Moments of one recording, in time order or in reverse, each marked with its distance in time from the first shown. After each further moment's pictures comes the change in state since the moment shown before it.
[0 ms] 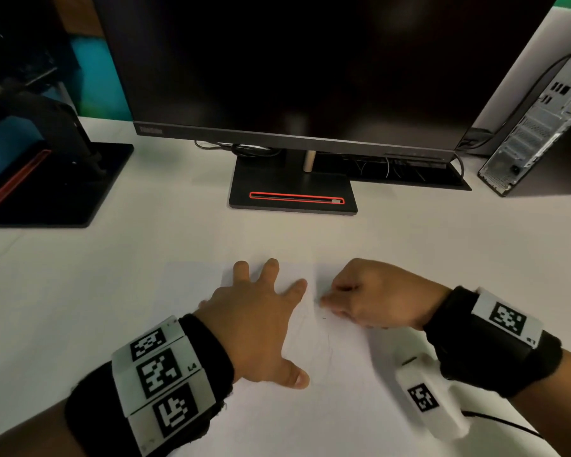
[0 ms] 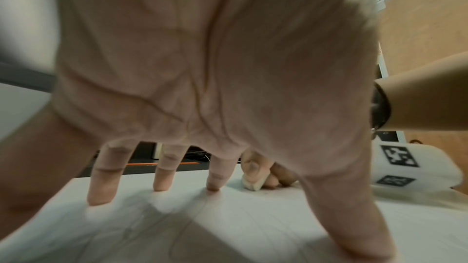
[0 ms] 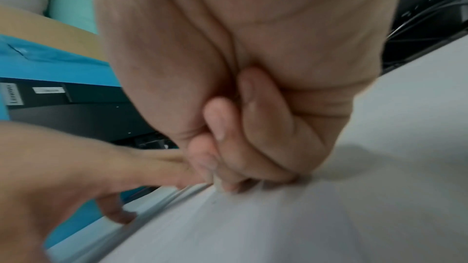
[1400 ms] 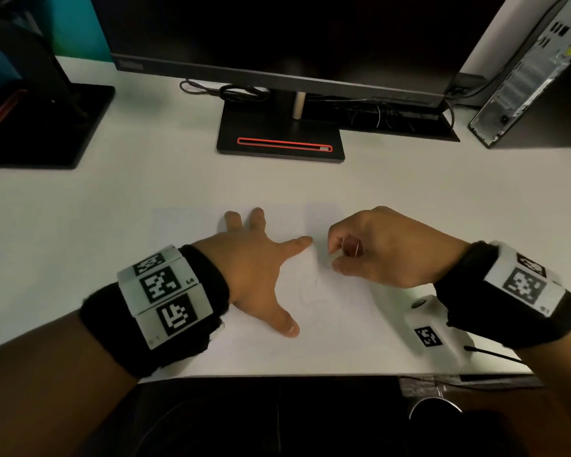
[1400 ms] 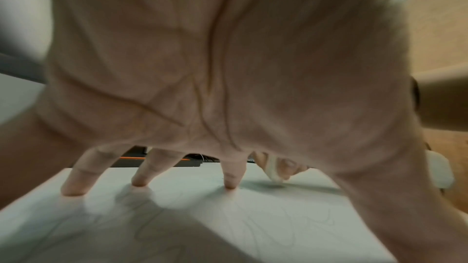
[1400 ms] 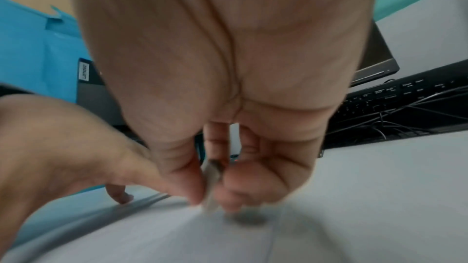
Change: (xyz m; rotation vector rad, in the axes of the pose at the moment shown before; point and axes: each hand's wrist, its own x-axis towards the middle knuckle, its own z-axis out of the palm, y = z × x) left_hand -0.010 0.018 -0.004 0.003 -0.127 -0.027; right_hand -0.046 0.013 -0.002 -0.178 0.128 -0.162
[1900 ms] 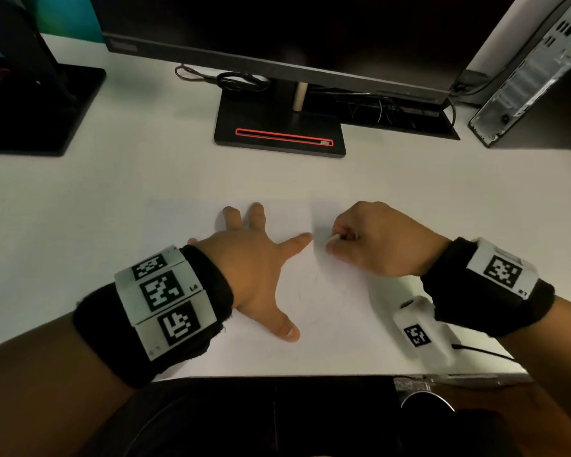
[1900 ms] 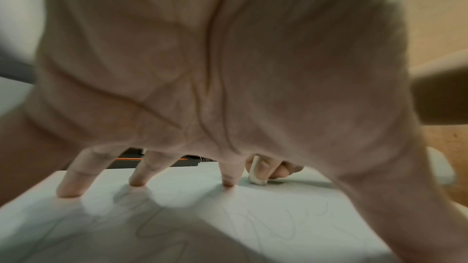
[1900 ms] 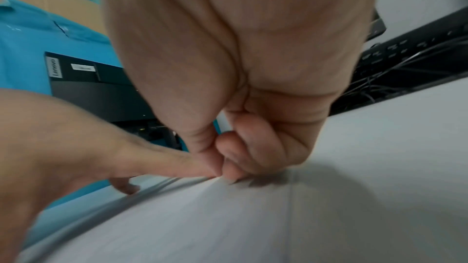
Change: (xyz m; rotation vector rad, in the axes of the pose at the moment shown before) left_hand 0.007 0.001 0.005 0.019 -0.021 -0.011; right_hand 0.018 0.003 0.007 -0.002 0.050 0.126
